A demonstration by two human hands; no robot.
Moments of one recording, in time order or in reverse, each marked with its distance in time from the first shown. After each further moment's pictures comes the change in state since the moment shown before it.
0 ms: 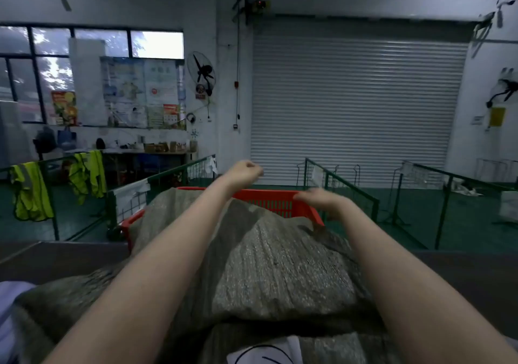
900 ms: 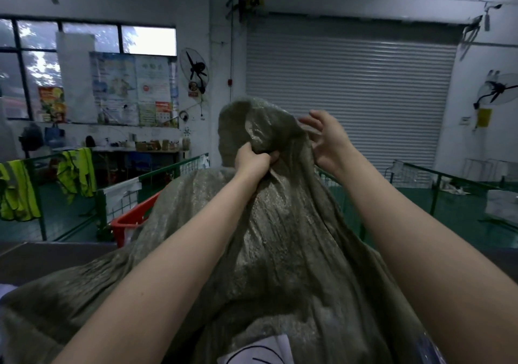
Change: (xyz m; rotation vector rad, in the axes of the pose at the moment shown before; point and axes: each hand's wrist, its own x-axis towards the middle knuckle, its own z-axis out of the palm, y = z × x) left_hand 0.013 0.025 0.033 -0.576 0.314 -0.008; right_hand -0.052 -0.075 -0.054 1.093 0.042 -0.308
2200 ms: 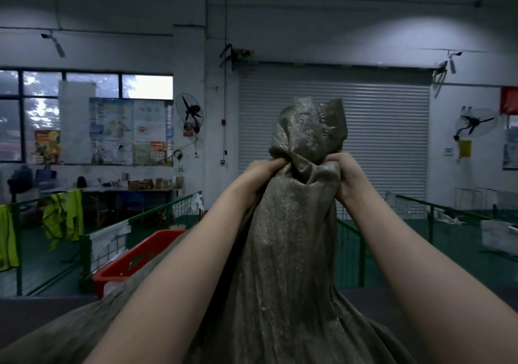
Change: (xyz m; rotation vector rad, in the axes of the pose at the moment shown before) left_hand -0.008 0.076 0.021 -0.123 -0.426 -0.054; right_hand 0.002 -0.044 -0.033 0.023 0.071 -0.095
